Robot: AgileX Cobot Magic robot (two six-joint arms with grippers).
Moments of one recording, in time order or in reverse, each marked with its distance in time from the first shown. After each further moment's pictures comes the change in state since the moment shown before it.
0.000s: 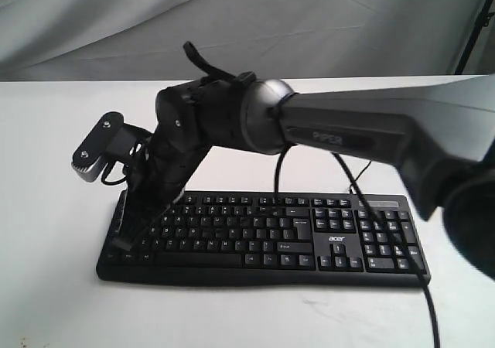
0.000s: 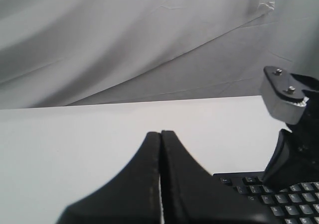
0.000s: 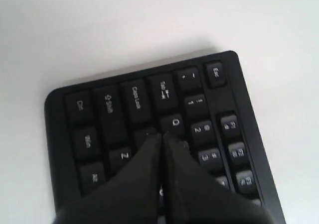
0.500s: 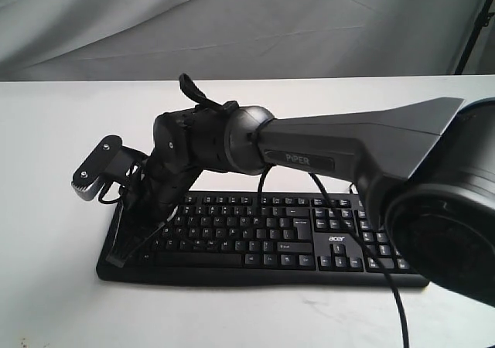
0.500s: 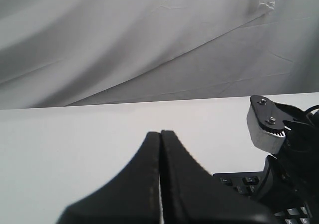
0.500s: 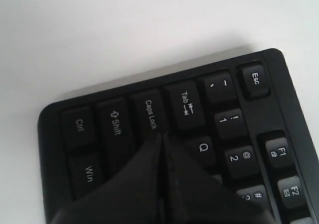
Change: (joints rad) left arm 0.000 0.000 0.000 0.000 0.000 0.000; right arm 0.002 0.105 -0.040 0.102 -0.034 -0.054
